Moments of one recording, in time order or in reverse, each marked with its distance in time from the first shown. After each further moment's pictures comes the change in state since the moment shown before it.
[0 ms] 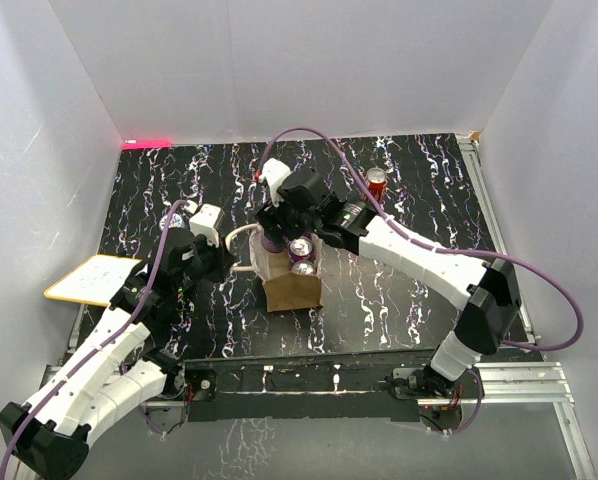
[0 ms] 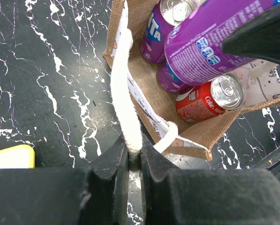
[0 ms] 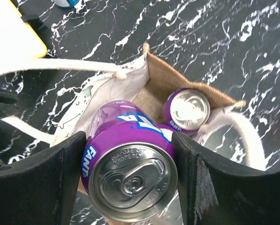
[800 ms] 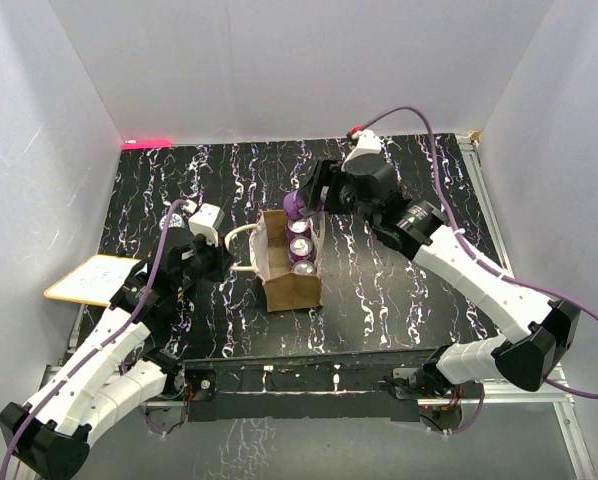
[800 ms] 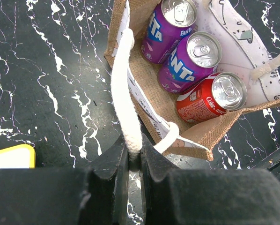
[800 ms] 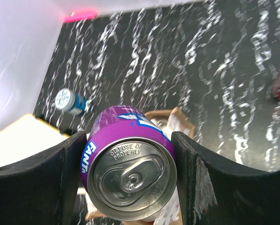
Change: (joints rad) left arm 0.005 0.002 0.000 0.000 0.000 0.000; right arm -0.173 -0.246 -0.081 0.061 0.111 0.479
